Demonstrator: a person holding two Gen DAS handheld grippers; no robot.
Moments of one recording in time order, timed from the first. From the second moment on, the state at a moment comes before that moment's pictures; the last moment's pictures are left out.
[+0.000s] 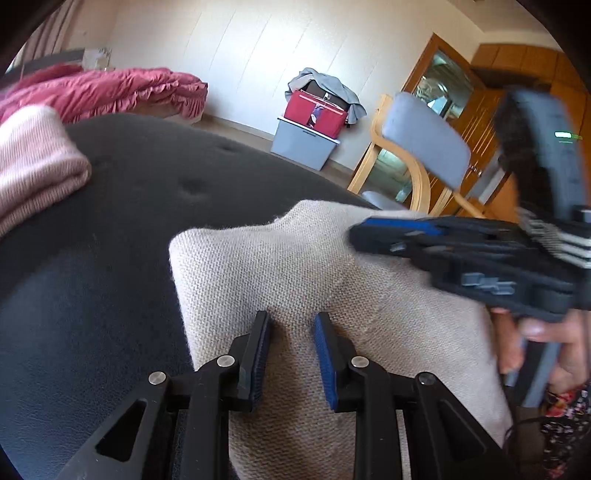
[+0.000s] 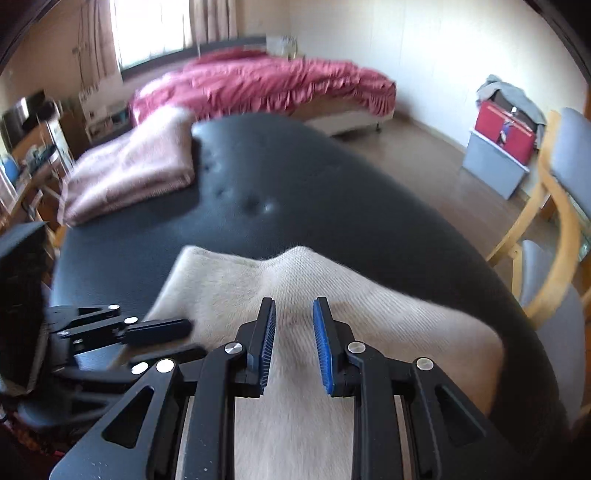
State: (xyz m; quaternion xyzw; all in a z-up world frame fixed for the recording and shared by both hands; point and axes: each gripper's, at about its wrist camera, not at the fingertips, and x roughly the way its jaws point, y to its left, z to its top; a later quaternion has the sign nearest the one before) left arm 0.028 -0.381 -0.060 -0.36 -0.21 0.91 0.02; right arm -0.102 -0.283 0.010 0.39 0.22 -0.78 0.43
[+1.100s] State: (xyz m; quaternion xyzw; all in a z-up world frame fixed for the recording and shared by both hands) left arm 0.033 -0.395 -0.071 -0.34 -0.26 0.90 0.04; right arm -0.121 -0.215 -0.007 0.36 0.13 -0.88 0.28
